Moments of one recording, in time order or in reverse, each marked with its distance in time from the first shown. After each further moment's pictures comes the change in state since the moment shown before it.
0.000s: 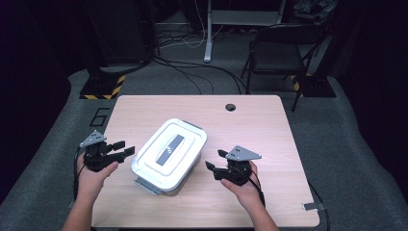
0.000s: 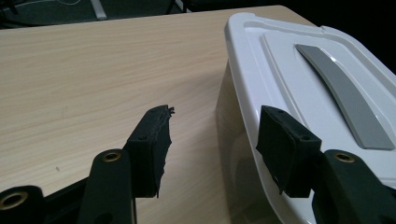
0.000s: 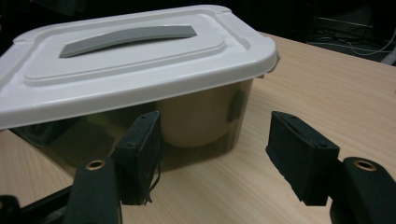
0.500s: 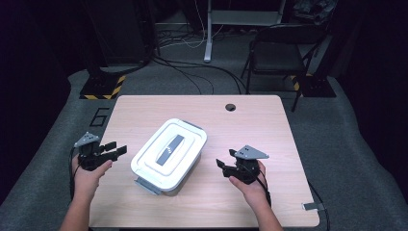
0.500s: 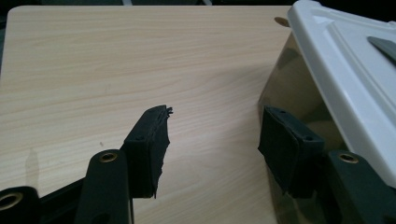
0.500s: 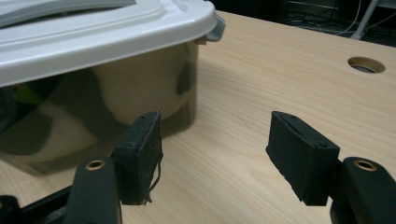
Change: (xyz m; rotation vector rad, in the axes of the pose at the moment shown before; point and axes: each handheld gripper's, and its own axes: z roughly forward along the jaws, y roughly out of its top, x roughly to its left) left arm 0.035 -0.020 0.004 0.007 0.084 -0.070; right arm -0.027 -0.017 -0.004 0.044 -0.104 0.041
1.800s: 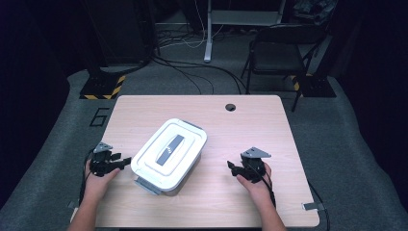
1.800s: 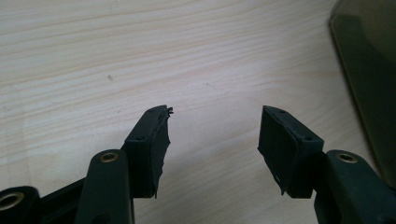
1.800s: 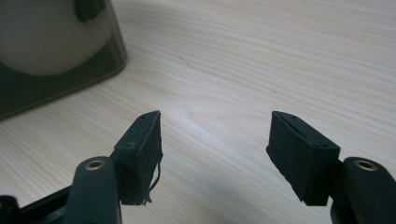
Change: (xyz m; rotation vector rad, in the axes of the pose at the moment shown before) left arm 0.025 -0.047 0.049 0.168 0.076 0.058; right arm -0.038 -0.037 0.019 0.141 -0.122 0.057
